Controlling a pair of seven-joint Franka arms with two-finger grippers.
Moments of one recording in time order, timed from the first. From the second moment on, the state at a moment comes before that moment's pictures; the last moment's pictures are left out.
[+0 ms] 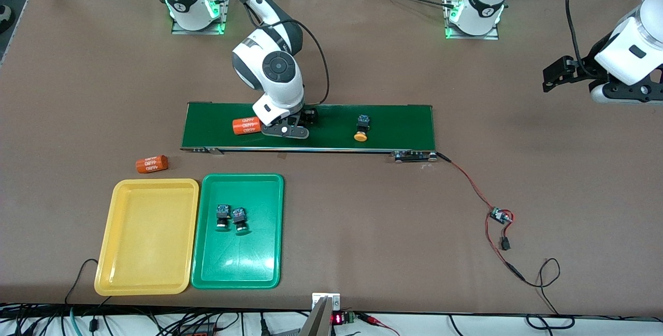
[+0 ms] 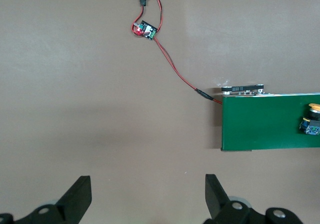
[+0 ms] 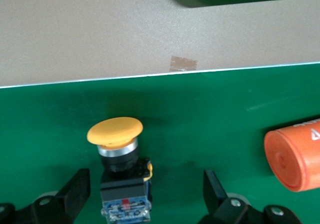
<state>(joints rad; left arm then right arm) -0.10 -0.01 0.02 -1.63 0.01 1.54 -0.05 0.41 0.52 0.33 -1.84 -0.21 2.27 0.94</state>
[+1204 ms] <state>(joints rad) -0.09 -0.01 0.02 -1.62 0.01 1.53 -0.09 0.23 0.39 0.31 -1.68 -0.22 1.99 0.58</state>
